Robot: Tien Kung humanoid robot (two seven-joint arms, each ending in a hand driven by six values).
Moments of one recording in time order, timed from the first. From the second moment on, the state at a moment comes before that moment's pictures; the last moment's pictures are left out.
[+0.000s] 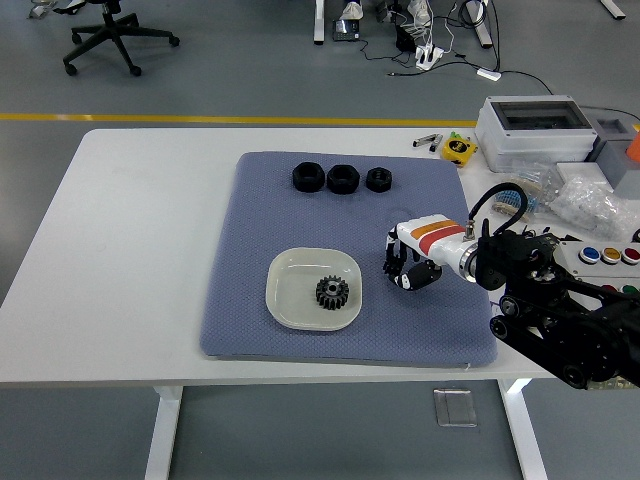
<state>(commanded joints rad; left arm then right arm) -0.01 0.02 -0.67 -0.18 0.35 0.10 0.05 0.89 -0.24 0.37 0.98 -1.81 -0.06 -0.12</state>
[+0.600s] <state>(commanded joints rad) -0.01 0.02 -0.68 -0.18 0.35 0.10 0.05 0.96 -0.19 0.33 1.14 -1.79 0.02 -0.18</state>
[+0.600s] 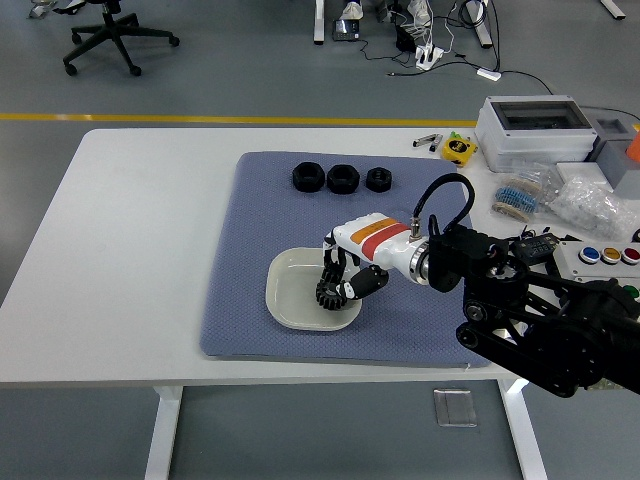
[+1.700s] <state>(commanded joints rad) 0.00 0.02 -0.71 -0.18 0.39 0.11 0.06 0.98 -0.13 0.29 1.05 -1.83 0.01 -0.17</state>
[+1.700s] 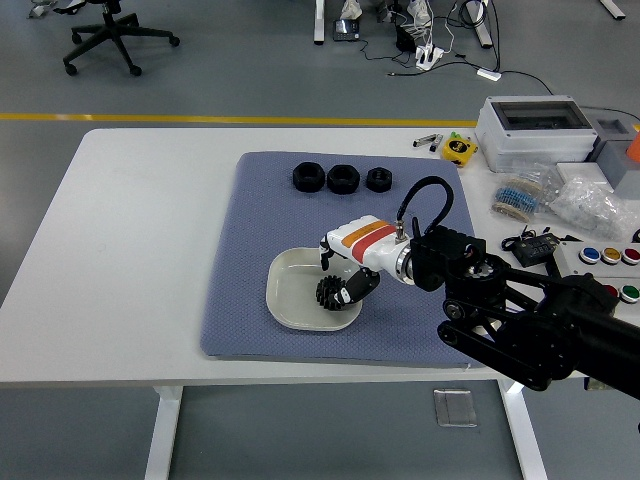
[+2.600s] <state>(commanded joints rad) -0.01 0.03 -0.70 -0.18 0.38 0.11 0.05 0.95 -0.20 0.37 1.21 -1.81 0.03 -0.17</state>
